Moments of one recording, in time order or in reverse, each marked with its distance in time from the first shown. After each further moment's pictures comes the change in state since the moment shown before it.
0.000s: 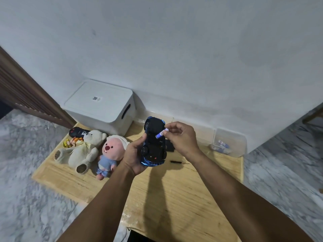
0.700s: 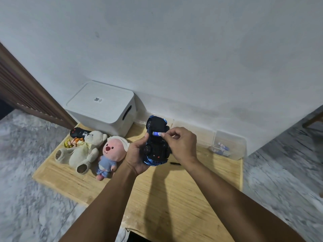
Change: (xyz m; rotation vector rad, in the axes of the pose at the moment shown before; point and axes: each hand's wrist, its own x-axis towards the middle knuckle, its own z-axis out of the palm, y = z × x) left_hand 0.001 -0.002 0.008 0.003 0.024 0.052; right_hand -0.015 0.001 0.009 -0.276 0.198 -0.153
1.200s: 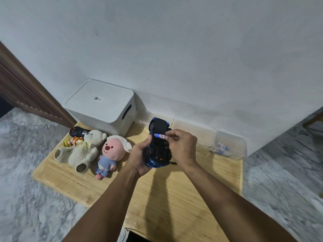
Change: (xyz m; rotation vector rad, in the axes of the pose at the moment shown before) left_hand 0.008 -0.012 -0.004 -0.022 -0.026 0.001; right_hand -0.004 0.004 0.005 0.043 0.040 0.018
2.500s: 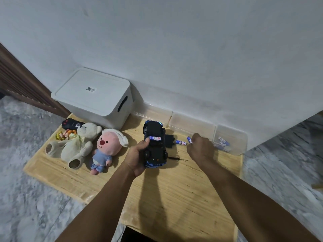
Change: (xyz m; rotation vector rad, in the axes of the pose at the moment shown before) left_hand 0.014 -0.016 -0.039 0.120 0.144 -0.072; right_hand 0.038 0.107 -0.030 -0.888 -0.180 0.096
